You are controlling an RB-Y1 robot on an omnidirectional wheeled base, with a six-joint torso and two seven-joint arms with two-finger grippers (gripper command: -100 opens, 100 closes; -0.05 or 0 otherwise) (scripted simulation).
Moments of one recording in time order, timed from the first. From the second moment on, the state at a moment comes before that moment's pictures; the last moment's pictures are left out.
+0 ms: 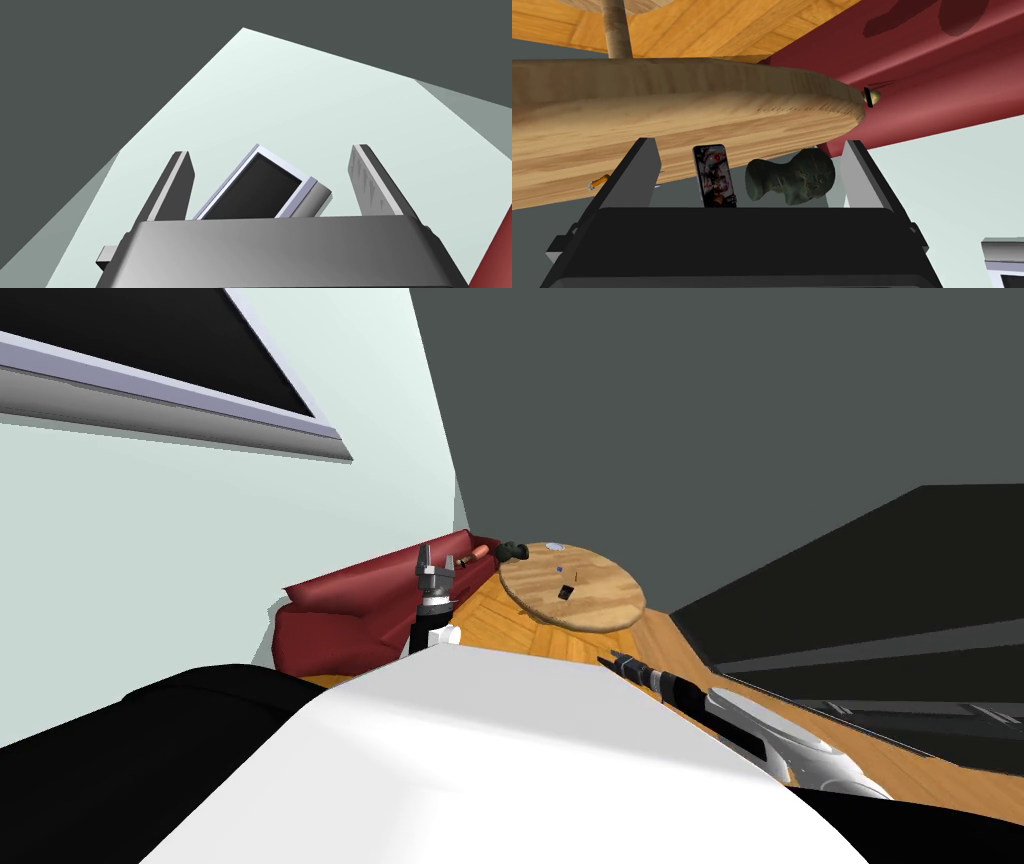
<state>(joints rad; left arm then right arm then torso) 0.48 -0.04 -0.03 -2.32 0.01 -0.45 0.08 0.45 -1.14 0.28 -1.32 0.61 -0.68 0.04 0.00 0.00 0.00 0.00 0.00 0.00</state>
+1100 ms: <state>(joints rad) 0.48 -0.04 -0.03 -2.32 0.01 -0.45 0.08 0.34 -1.40 0.41 -1.05 0.72 -0.68 0.16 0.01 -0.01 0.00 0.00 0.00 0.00</state>
